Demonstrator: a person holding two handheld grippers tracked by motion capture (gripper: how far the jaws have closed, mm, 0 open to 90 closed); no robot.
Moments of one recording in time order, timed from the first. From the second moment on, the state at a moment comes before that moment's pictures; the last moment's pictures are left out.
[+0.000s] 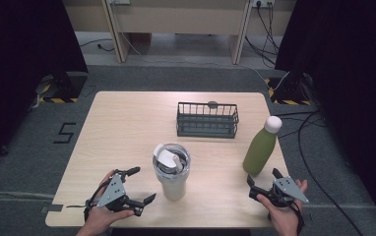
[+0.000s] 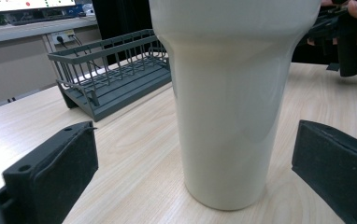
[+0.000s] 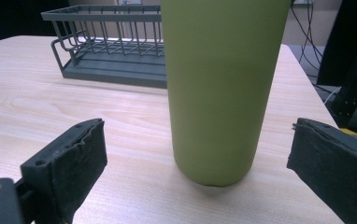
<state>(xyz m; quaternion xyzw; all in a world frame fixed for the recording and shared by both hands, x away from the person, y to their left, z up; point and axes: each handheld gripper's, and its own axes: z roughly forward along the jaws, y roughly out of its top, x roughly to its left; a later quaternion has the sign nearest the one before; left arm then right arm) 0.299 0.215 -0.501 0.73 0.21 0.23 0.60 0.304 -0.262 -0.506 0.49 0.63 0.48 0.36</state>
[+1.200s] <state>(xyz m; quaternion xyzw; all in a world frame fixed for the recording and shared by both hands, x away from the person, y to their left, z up) 0.313 0.179 -0.503 0.74 0.19 0.20 0.62 0.308 -0.264 -0.507 0.50 0.63 0.49 0.34</state>
